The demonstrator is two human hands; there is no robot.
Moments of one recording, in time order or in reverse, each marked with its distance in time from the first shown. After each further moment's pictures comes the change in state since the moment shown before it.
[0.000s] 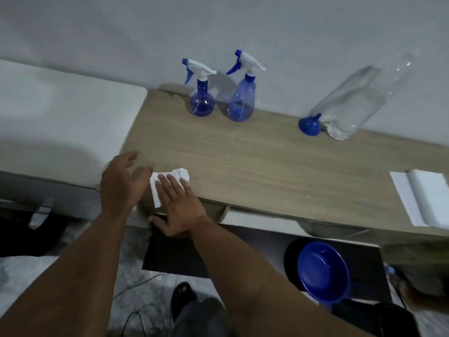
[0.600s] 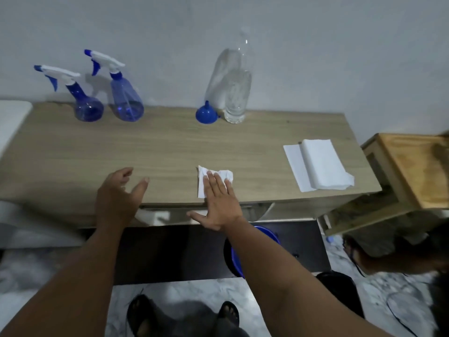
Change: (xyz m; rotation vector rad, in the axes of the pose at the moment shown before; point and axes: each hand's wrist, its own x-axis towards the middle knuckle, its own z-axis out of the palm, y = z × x) left_hand -0.156 0.204 0.170 0.040 -0.111 0.136; right_hand -0.304 0.276 -0.016 0.062 0.053 0.457
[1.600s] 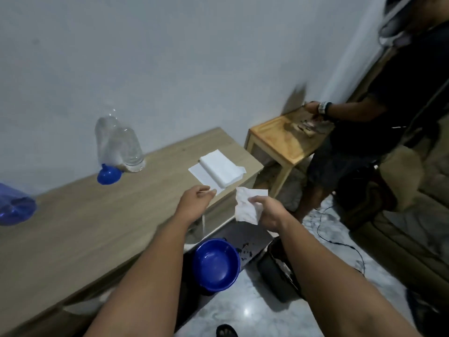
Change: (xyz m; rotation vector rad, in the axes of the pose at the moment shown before) left_hand -0.084 0.285 0.096 -0.420 -1.042 0.120; right_hand -0.251 0.122 -0.165 1.971 0.616 1.128
